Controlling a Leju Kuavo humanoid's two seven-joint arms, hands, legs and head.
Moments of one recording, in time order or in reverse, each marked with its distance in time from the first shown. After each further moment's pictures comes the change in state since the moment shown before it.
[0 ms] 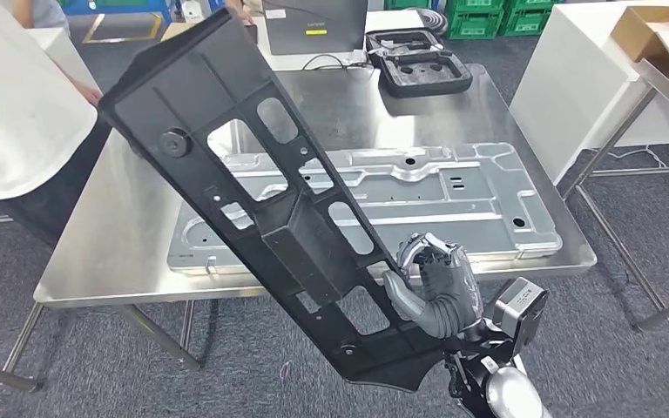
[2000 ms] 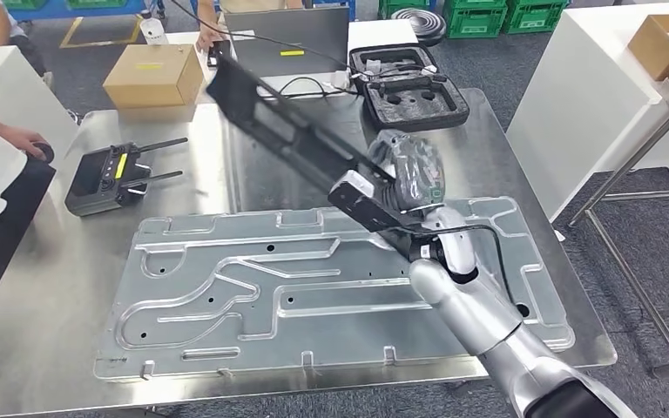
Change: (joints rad) left arm -0.104 -0.056 -0.074 0.001 -0.188 0.019 0.051; right arm -0.595 0.262 0.198 0.676 1.101 -0.242 0.387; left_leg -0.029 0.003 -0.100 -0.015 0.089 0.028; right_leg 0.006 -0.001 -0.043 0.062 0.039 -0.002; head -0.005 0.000
